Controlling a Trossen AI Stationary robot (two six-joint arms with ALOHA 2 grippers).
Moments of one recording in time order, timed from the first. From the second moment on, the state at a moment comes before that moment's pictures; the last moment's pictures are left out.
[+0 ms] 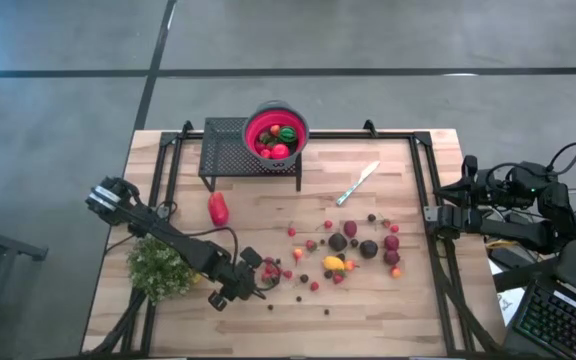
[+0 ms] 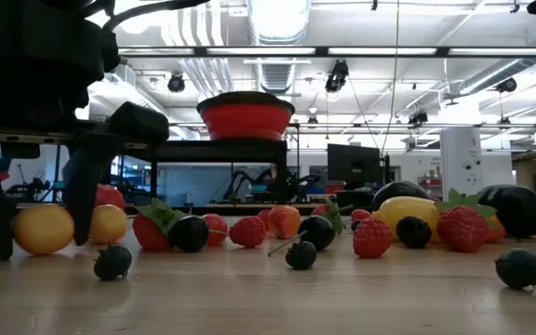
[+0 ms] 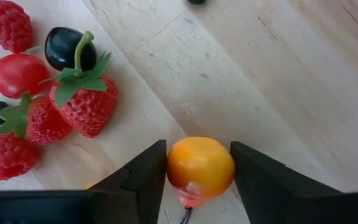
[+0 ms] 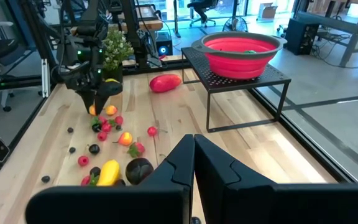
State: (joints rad) left arm -0.50 1.65 0.84 -0.28 -0.01 0.18; right arm -0.23 0.06 0.85 -1.04 -0.08 0.05
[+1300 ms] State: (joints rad) left arm -0.29 1.64 1.27 -0.16 -0.75 0.46; right arm -0.23 0.05 0.85 -1.04 -0.08 0.05
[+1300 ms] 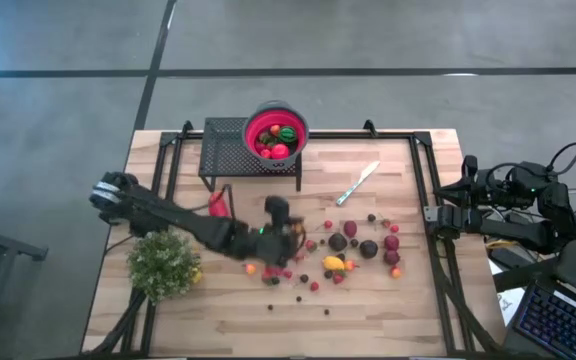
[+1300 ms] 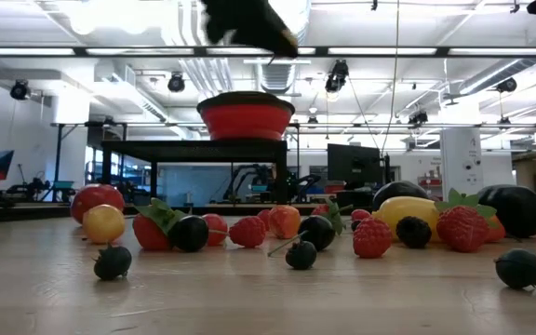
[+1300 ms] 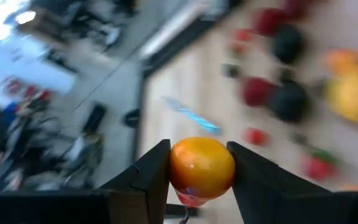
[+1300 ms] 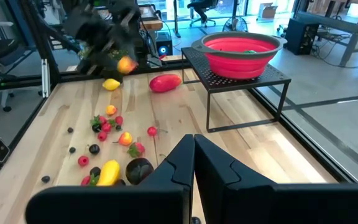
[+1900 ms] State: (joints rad) left arm 0.24 1.63 1.63 -0.45 -0.53 0.07; right arm -0.23 0.06 0.85 -1.04 -0.08 0.05
